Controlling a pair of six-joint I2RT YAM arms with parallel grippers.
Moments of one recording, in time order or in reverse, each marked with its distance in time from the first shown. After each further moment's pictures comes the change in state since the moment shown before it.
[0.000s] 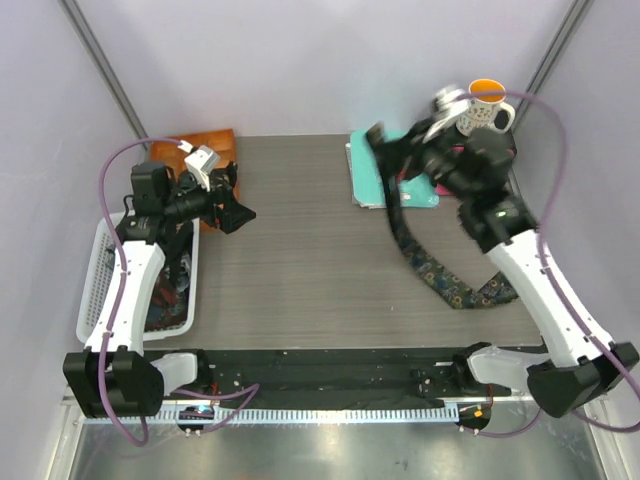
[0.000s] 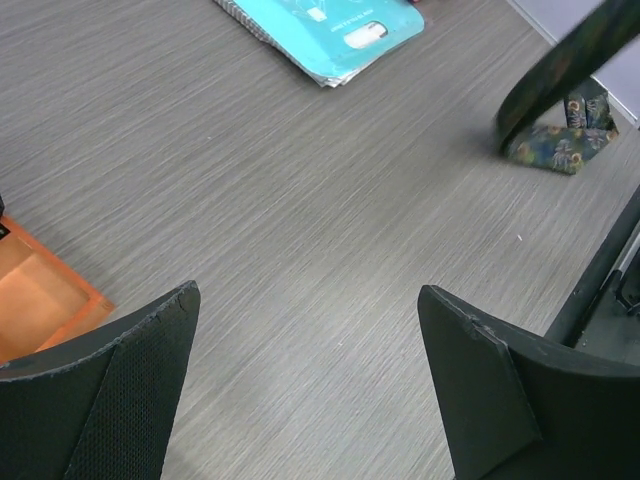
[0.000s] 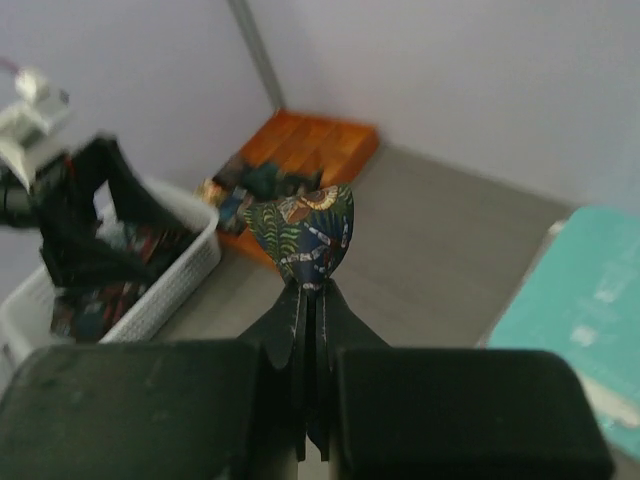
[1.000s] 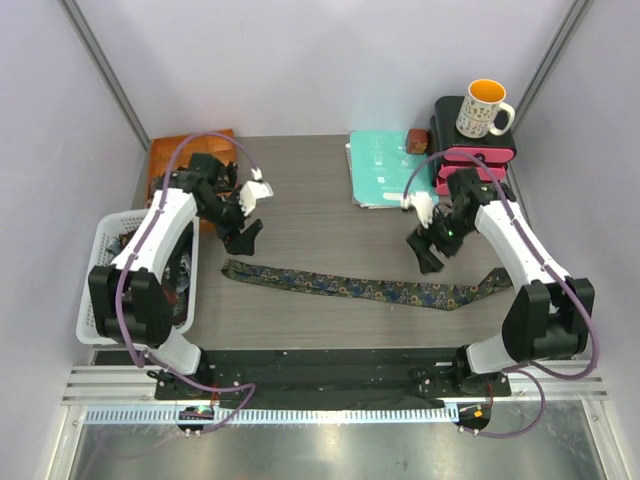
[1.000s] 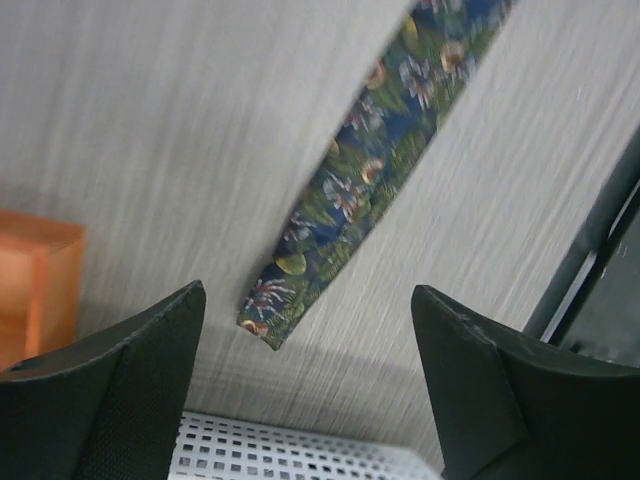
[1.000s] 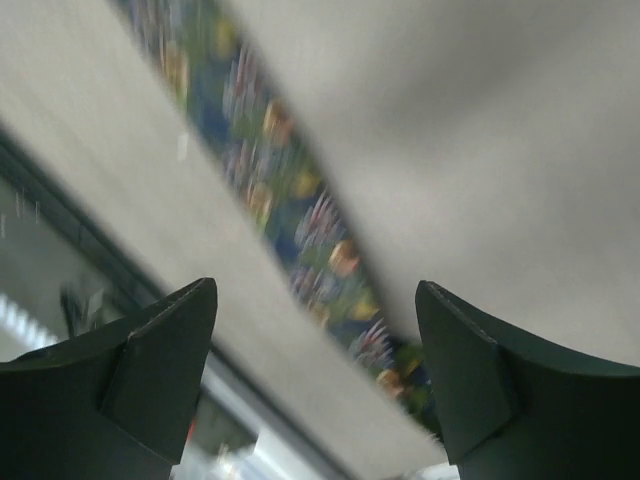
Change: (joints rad) left arm -0.159 0.393 0.289 -0.650 -0.260 0.758; right arm -0.197 0.252 -0.183 -0.919 -0.029 -0.993
